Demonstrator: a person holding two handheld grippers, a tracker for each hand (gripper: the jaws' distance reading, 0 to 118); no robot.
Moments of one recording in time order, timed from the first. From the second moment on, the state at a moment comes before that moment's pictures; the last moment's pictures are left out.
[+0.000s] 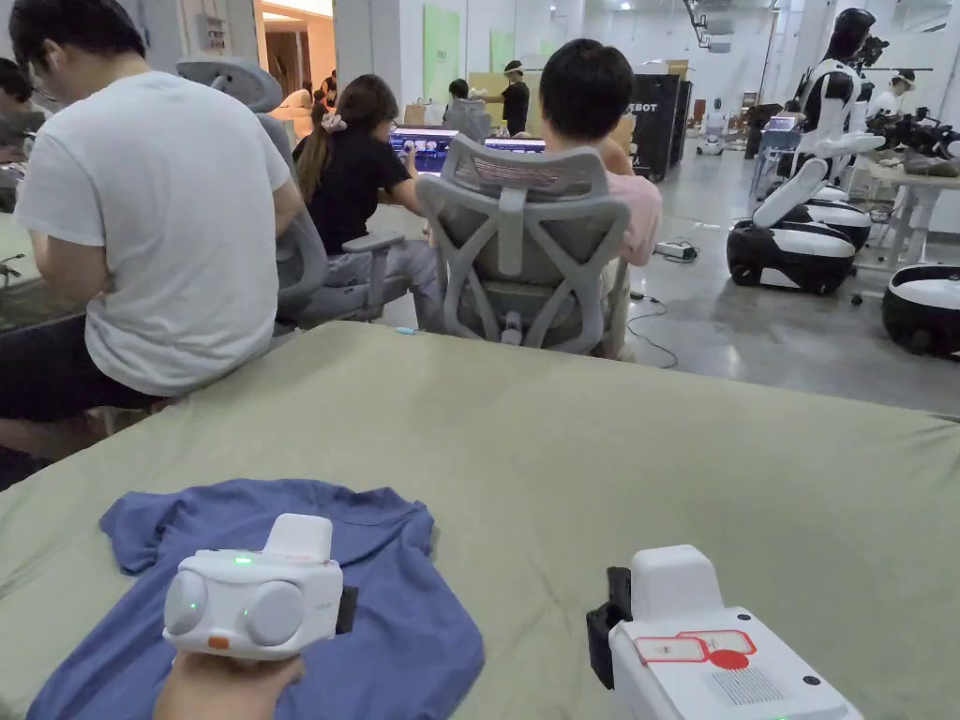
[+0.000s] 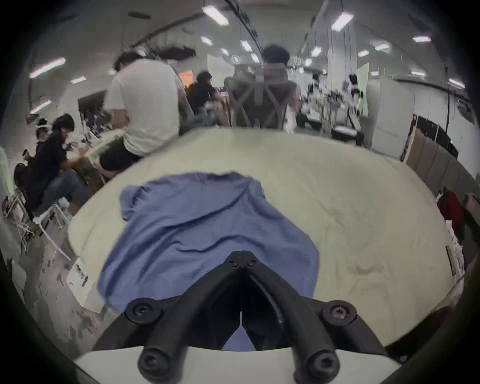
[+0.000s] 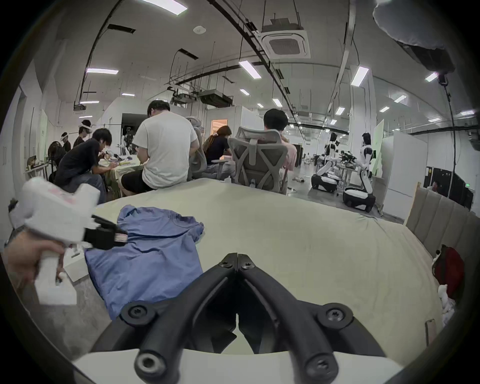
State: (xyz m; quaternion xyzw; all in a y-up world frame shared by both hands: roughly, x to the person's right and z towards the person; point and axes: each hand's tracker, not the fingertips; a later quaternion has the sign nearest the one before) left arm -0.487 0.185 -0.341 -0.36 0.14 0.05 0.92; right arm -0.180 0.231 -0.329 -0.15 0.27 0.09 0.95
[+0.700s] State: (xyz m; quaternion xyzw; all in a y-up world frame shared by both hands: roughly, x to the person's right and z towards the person) left arm -0.500 0.139 -0.454 -0.47 0.12 0.06 0.87; right arm -0.147 0.190 -0.421 -0.21 0.24 0.08 0.94
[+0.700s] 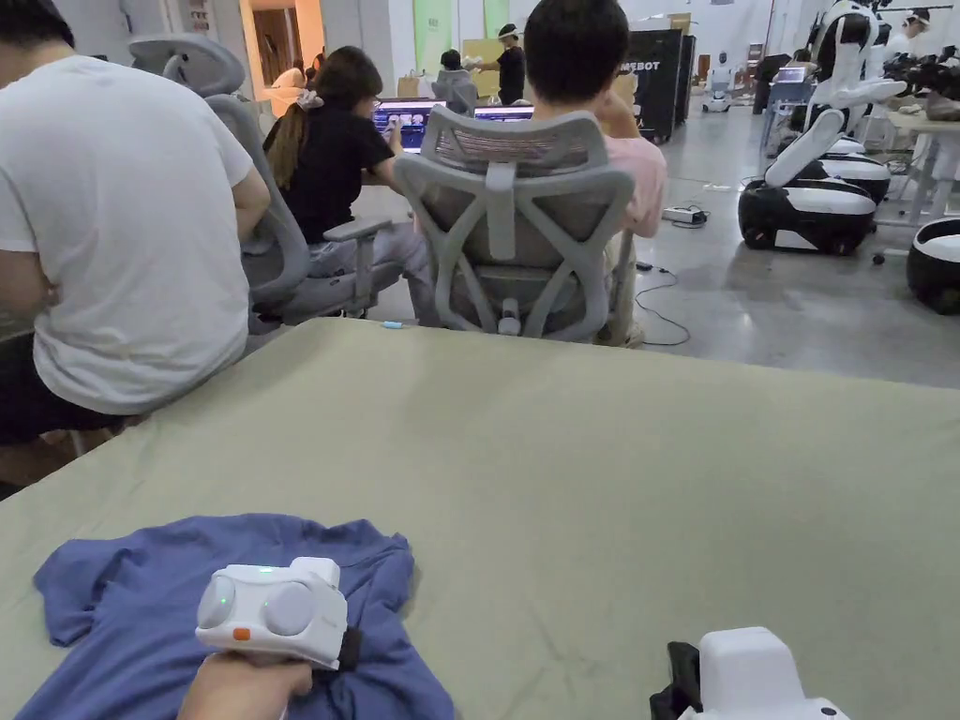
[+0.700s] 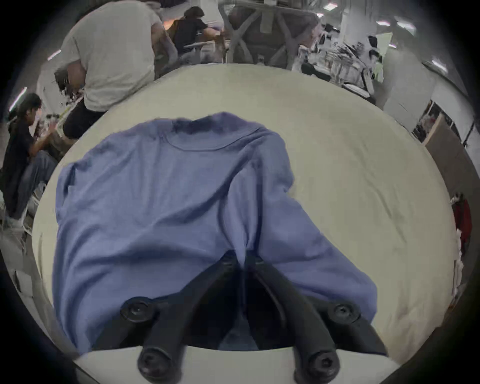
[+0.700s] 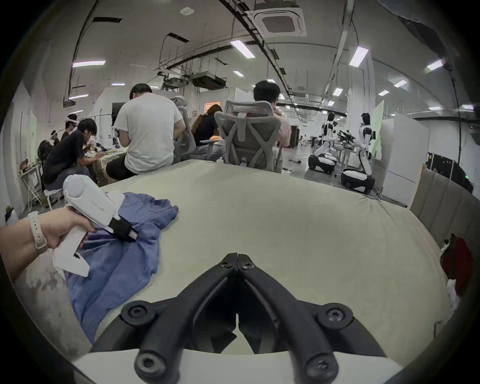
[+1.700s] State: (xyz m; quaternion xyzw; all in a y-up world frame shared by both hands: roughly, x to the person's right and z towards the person) left arm 0.038 0.104 -0.530 -0.44 -0.27 -0.05 0.85; right arm 0.203 0.206 -0.372 -0.22 -0.05 0.04 0.97
